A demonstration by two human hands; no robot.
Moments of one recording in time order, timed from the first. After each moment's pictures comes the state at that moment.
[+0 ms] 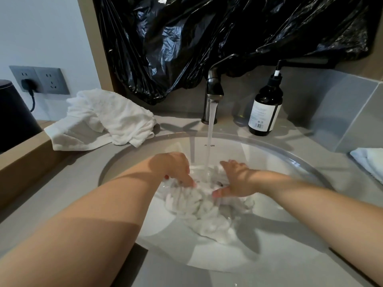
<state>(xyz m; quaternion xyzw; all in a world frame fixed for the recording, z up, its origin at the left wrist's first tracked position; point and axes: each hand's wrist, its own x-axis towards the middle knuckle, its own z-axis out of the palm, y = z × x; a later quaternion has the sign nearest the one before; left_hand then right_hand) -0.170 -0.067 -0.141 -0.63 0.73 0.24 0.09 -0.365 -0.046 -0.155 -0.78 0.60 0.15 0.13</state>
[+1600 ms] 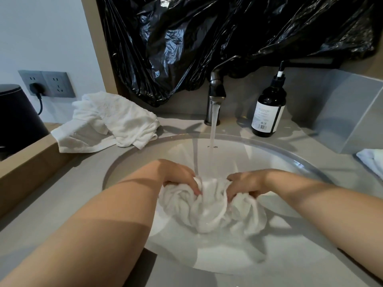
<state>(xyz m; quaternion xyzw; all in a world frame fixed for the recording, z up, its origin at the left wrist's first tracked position) -0.169 -0.064 -0.154 -0.61 0.66 0.43 0.08 -0.388 -0.068 -0.174 -0.65 0.60 0.06 0.47</state>
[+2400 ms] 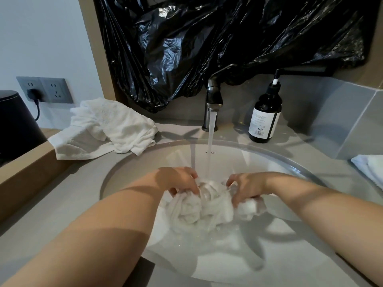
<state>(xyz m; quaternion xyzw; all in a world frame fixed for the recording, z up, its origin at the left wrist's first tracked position) -0.178 -0.072 -0.166 -0.62 0.66 0.43 -0.01 -0.395 -0.065 -0.159 -0.72 0.60 0.10 0.33</state>
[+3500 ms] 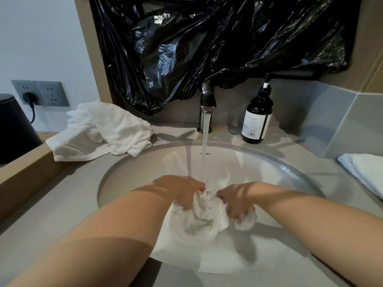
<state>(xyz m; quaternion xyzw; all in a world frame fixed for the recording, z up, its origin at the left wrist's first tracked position) -0.201 -0.064 -0.171 -0.50 0.82 0.18 0.21 -0.373 -0.047 -0.172 -0.78 0.54 0.29 0.13</state>
